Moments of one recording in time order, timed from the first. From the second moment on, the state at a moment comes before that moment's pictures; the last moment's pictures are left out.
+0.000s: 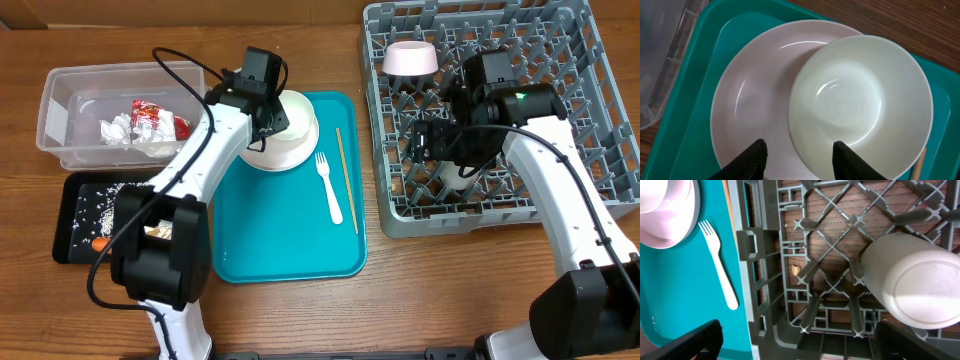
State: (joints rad) left arm -0.28 1.99 1.54 -0.70 -0.15 -0.67; right arm 0.14 1.68 1.51 -1.16 -0.22 0.17
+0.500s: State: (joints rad) left arm -0.28 2.06 1.54 -0.68 -0.15 -0.67; right arm 0.14 1.68 1.51 -1.16 -0.22 0.17
